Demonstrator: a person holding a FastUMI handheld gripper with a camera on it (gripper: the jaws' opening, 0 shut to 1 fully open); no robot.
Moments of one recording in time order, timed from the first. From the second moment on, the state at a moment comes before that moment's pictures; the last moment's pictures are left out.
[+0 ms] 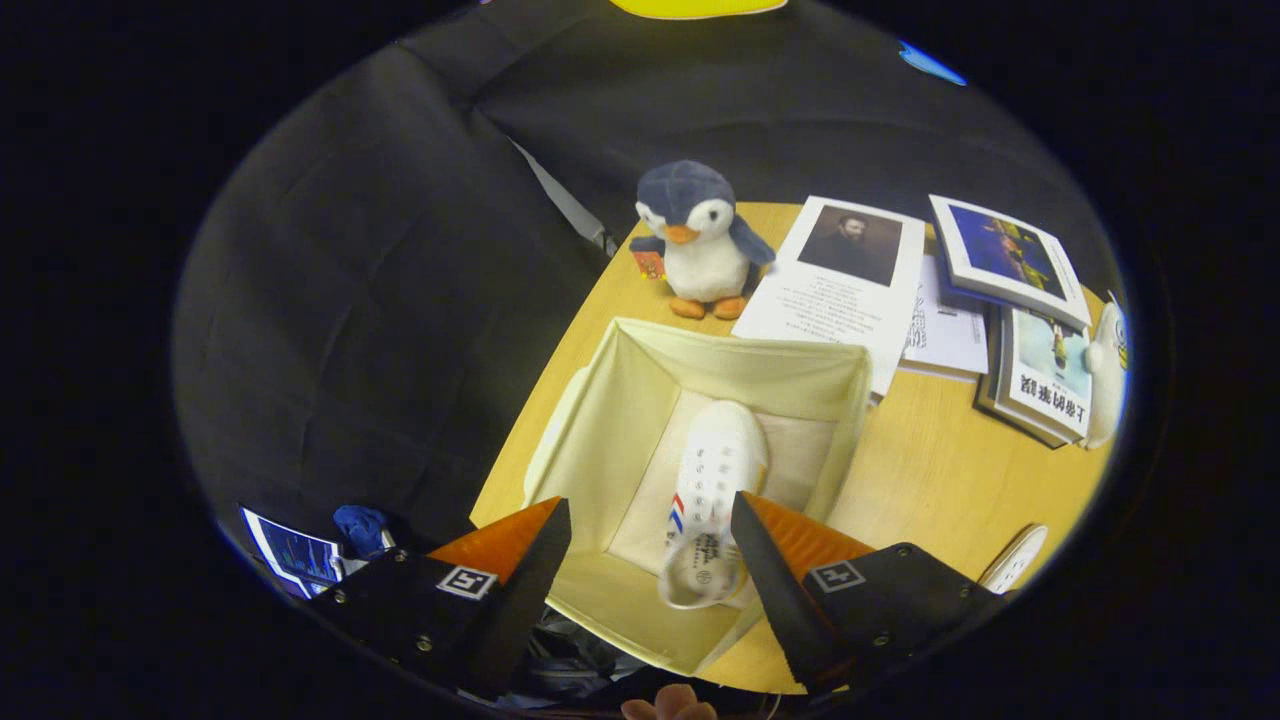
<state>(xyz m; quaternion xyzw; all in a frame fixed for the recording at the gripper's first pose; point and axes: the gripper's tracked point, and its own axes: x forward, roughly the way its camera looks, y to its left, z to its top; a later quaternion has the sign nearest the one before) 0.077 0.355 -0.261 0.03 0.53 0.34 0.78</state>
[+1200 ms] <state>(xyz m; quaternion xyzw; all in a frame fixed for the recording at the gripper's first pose) 0.076 0.082 -0.240 0.13 0.47 0.18 0.86</state>
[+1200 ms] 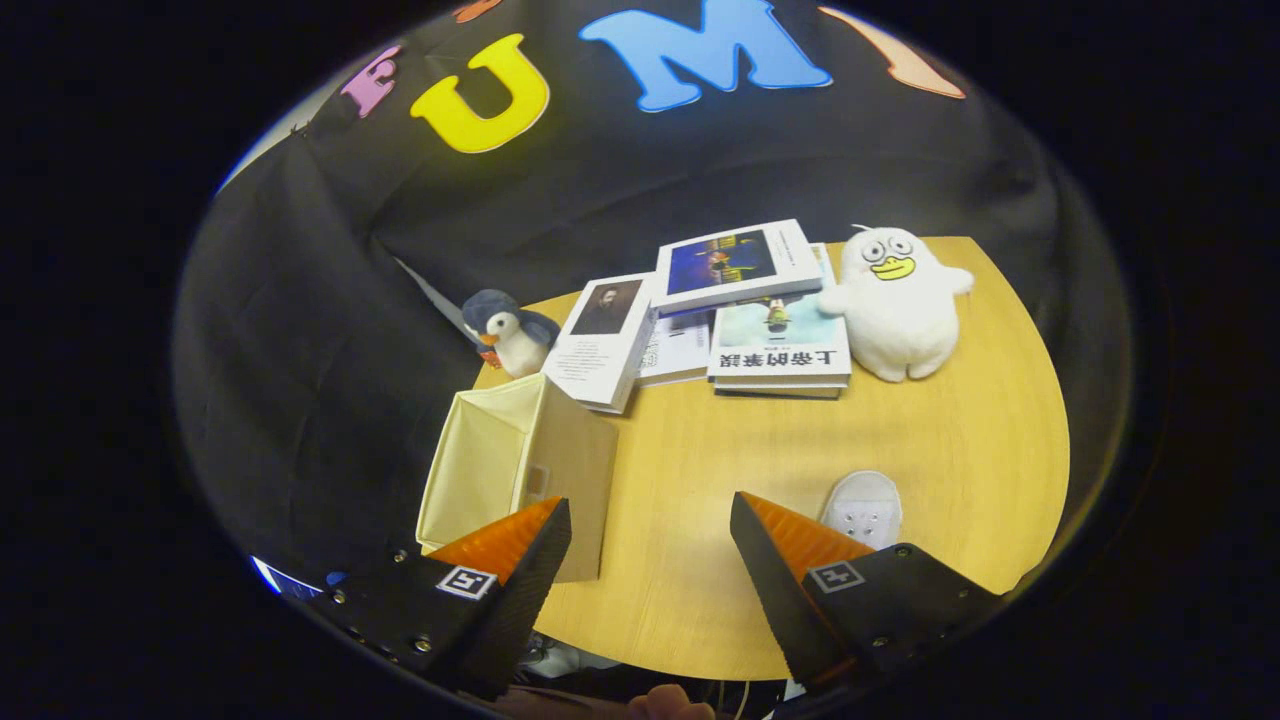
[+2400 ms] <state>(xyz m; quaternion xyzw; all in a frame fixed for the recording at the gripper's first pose) 0.001 -0.079 -0.400 0.11 0.60 0.05 0.79</state>
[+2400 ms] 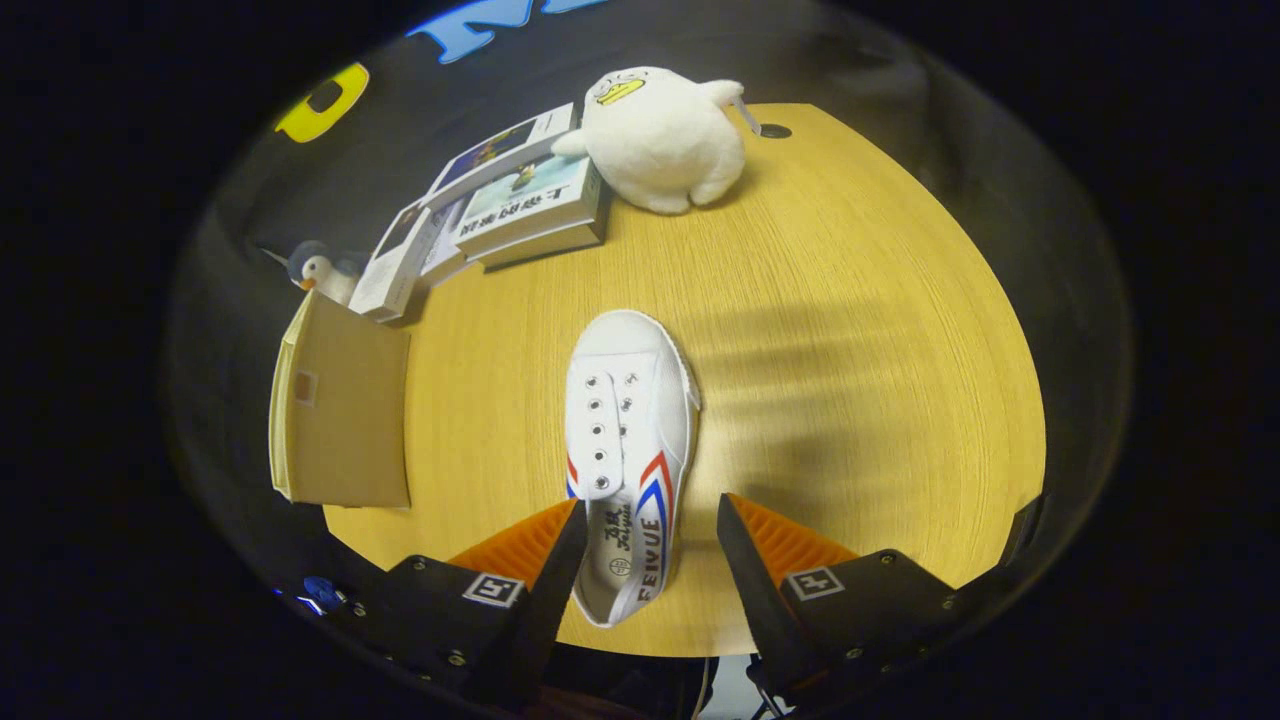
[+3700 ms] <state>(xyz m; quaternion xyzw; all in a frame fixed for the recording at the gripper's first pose) 0.013 -0.071 -0.418 0.14 0.60 0.06 0.78</state>
